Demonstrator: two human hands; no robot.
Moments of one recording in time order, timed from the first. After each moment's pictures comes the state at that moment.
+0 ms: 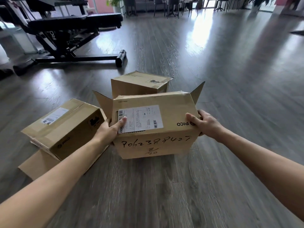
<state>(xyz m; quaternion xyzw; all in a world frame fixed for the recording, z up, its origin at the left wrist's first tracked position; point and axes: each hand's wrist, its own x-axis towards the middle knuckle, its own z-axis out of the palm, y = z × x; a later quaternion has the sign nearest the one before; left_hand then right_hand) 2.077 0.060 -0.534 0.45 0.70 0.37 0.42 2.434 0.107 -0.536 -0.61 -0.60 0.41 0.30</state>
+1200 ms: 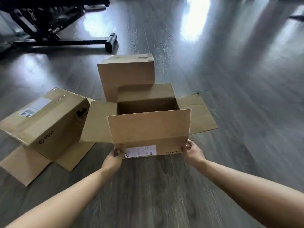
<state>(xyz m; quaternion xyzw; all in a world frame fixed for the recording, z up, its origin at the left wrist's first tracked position) 2.100 0.036 -0.700 0.38 0.78 0.25 0.44 2.422 0.071 -0.701 -0.74 -0.52 0.38 0.18</state>
